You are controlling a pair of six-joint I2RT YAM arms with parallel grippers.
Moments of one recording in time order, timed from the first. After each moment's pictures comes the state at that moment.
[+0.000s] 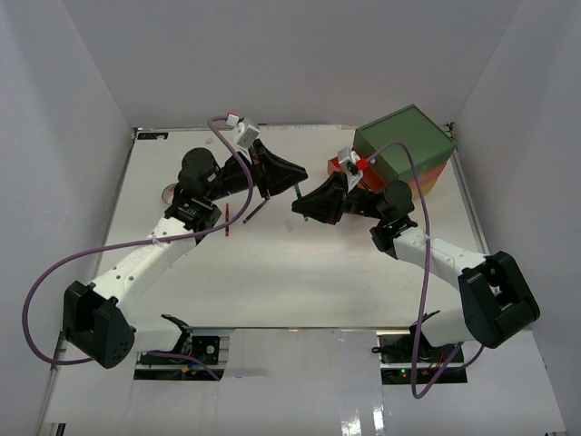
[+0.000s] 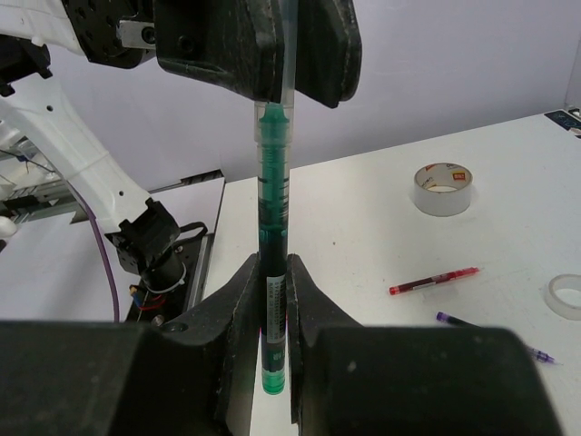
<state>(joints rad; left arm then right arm) -0.54 1.27 1.08 0.41 0.75 -0.48 0.56 1.38 0.75 1.03 -0.93 0.52</state>
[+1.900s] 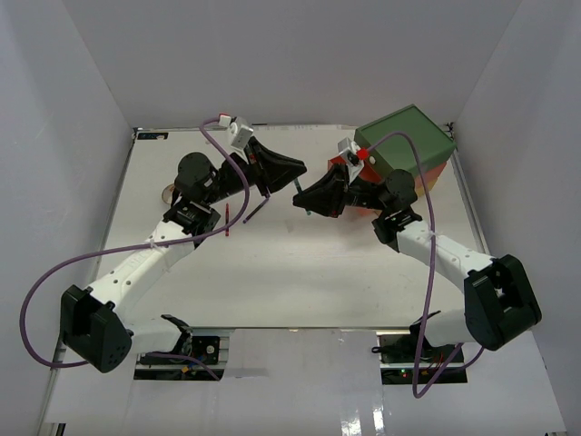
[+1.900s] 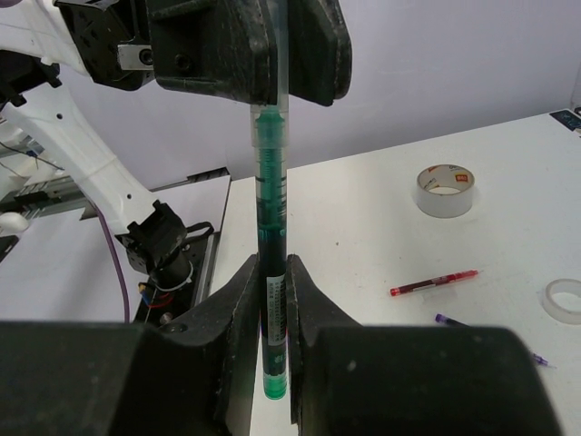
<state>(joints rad) -0.55 1.25 1.05 0.49 0.67 -0.49 0.54 1.37 0.84 0.91 -0.98 0.53</state>
